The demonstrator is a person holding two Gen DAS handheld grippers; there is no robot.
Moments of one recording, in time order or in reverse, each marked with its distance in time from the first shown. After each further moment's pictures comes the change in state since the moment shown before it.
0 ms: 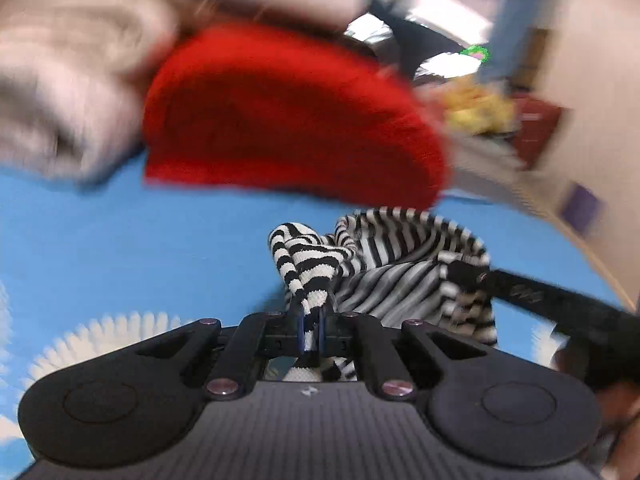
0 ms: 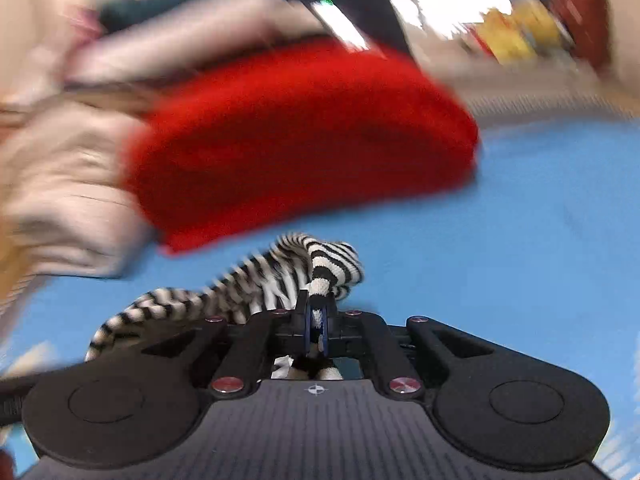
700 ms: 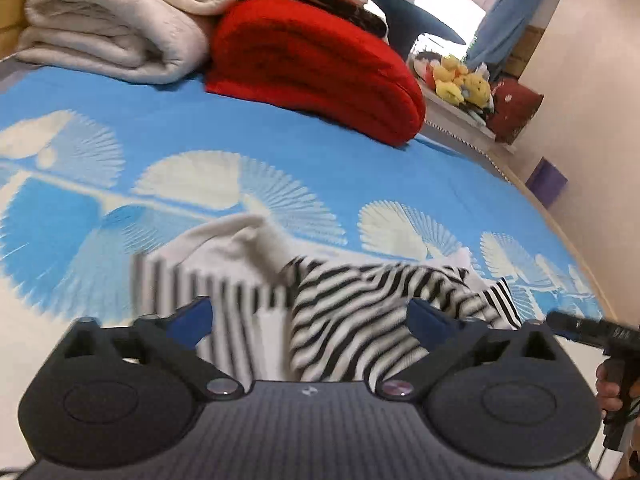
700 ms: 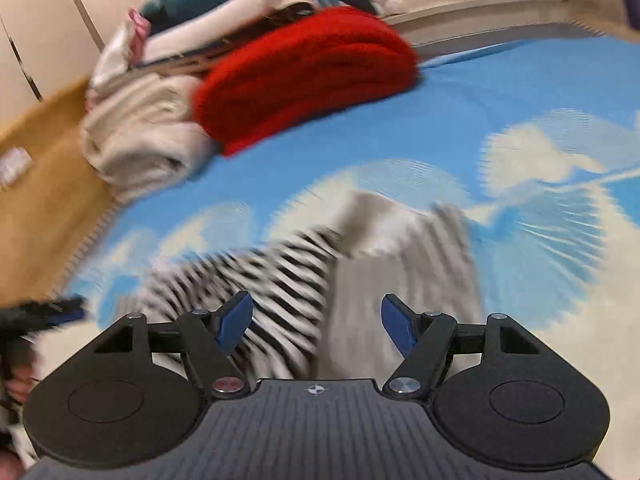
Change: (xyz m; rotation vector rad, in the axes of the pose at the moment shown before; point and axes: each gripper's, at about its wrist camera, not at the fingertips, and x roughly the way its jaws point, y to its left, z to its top) left arm -0.152 0.056 -0.123 -0.147 0.164 -0.045; right arm -0.204 -0.066 -0.109 0.251 0.230 0.094
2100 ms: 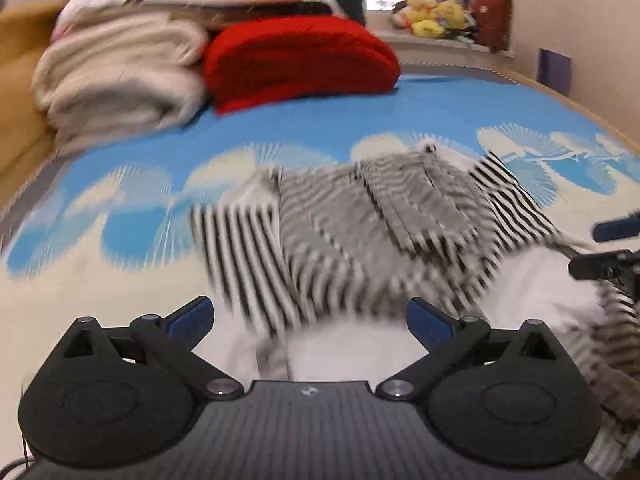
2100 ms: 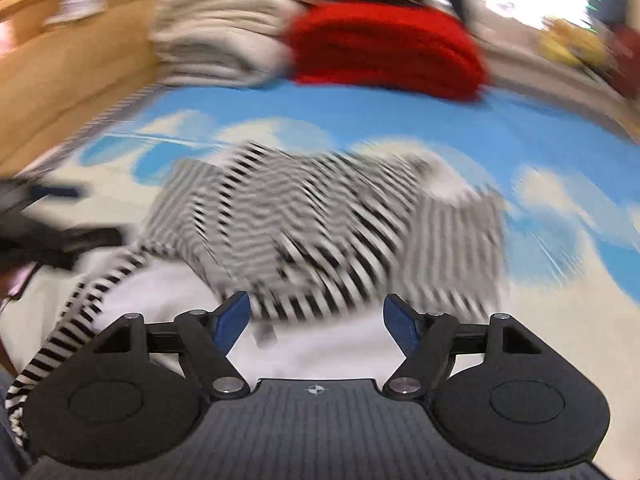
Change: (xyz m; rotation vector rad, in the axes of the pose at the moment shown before) left arm -0.143 -0.099 -0.143 0.331 0.013 0.284; right arm -0.111 0.117 -0.142 -0.324 0.160 -0.253
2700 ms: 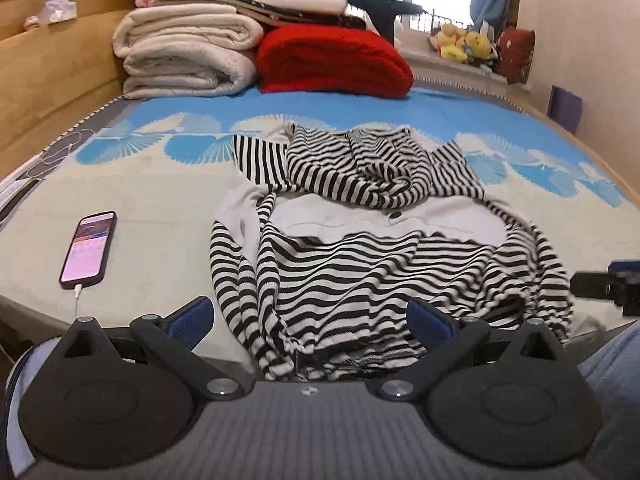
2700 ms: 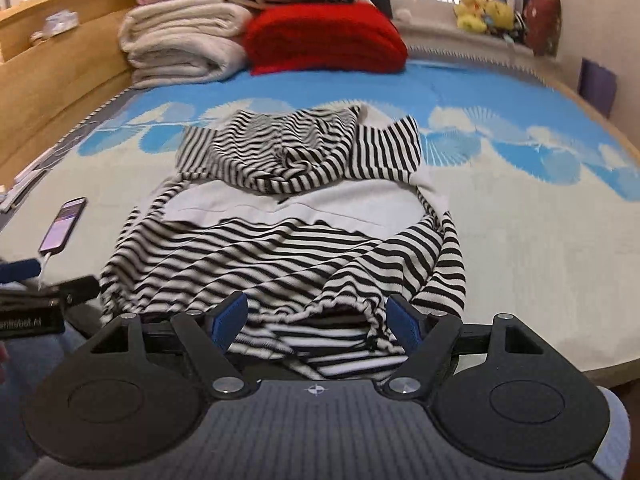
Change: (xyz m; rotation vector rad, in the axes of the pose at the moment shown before) left arm -0.200 -0.059 -0.137 -0.175 -0.043 0.050; right arm -0.193 0.053 -0.139 0.036 -0.059 -0.059
